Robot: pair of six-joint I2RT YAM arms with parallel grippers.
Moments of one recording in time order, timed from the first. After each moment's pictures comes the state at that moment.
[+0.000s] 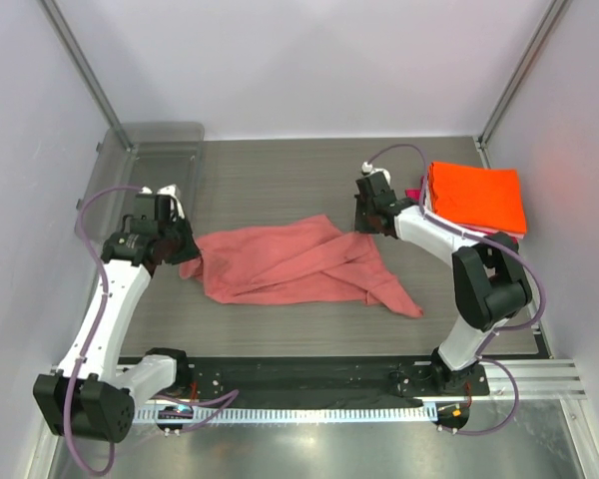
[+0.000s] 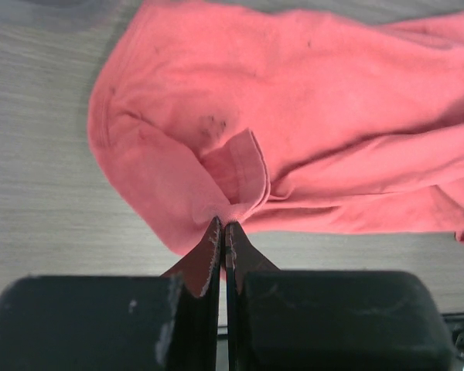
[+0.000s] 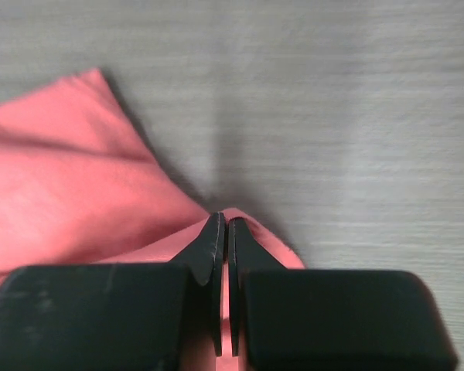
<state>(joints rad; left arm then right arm) -0.10 1.05 1.02 -0.87 0.07 -0.36 0.44 1.70 1.13 -0.32 0.19 0.39</state>
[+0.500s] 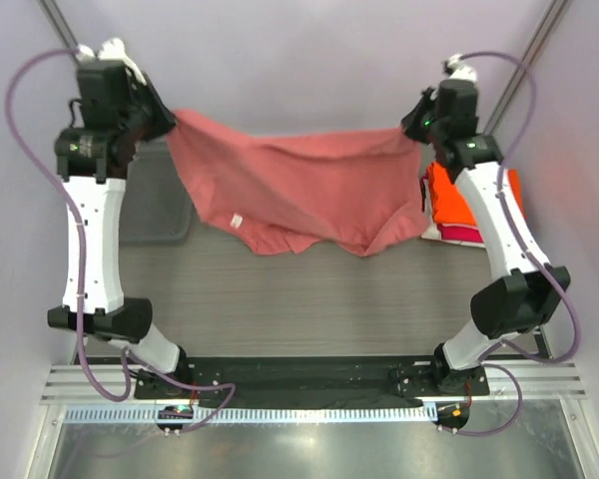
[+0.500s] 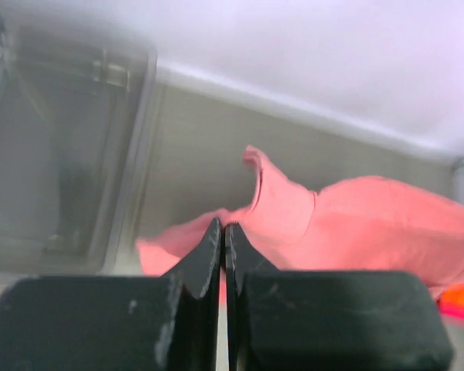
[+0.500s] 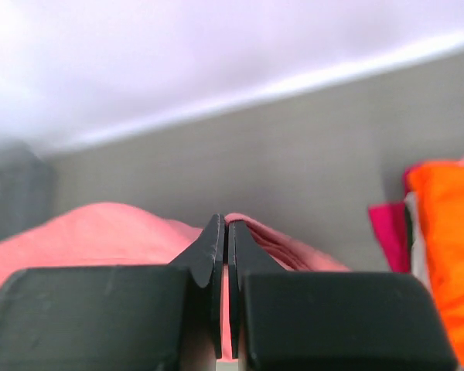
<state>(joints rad) -0.10 1.57 2.16 -1.02 -0.03 -0.40 0.17 1.62 1.73 -0.48 0.08 0.42</state>
